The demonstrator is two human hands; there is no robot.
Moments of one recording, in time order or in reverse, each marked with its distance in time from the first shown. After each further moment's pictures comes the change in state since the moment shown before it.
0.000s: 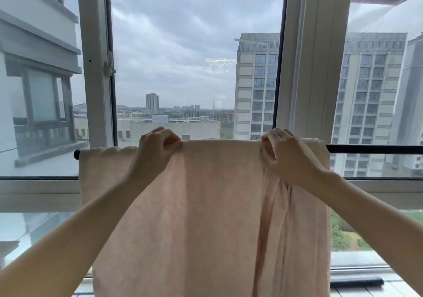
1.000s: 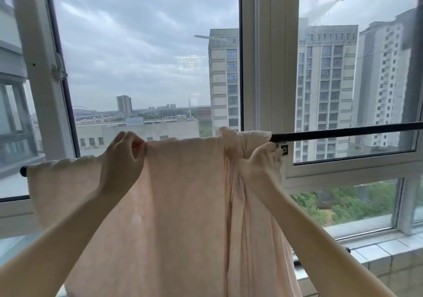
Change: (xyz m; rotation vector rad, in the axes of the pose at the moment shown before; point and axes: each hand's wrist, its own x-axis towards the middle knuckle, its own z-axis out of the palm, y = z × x) left_hand -0.006 0.017 0.022 0.107 0.094 -0.038; right_hand -0.032 -0.021 0.009 0.375 0.081 0.914
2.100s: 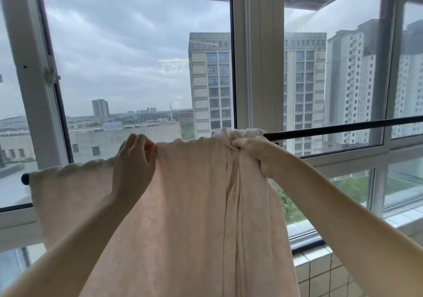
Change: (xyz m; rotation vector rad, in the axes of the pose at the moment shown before) left_hand -0.008 -0.010 -0.013 -0.077 0.003 0.086; right_hand -0.009 -0.047 -0.020 0.460 -0.413 0.248
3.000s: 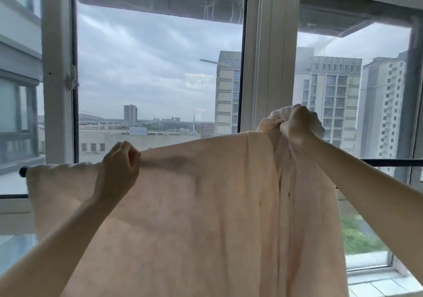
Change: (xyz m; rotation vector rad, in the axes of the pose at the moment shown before) left_hand 0.008 0.014 0.019 0.114 0.067 -0.111; right_hand 0.079 -0.062 -0.133 -0.698 0.648 -0.450
